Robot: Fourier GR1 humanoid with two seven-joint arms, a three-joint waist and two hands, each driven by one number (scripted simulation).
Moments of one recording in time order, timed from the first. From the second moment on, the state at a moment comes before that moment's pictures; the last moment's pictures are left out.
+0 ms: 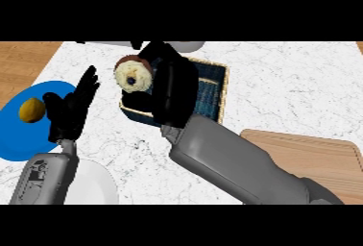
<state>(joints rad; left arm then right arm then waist) -0.30 0.18 0.04 -1.42 -0.04 0.06 0.18 -1.02 -0.01 0.68 -1.22 0.82 -0.84 1.11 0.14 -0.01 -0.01</state>
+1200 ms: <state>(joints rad) -0.32 0.18 0.05 -1.40 -0.04 0.07 0.16 -1.50 0.00 0.57 -0.63 0.76 -0.78 1.28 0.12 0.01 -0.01</state>
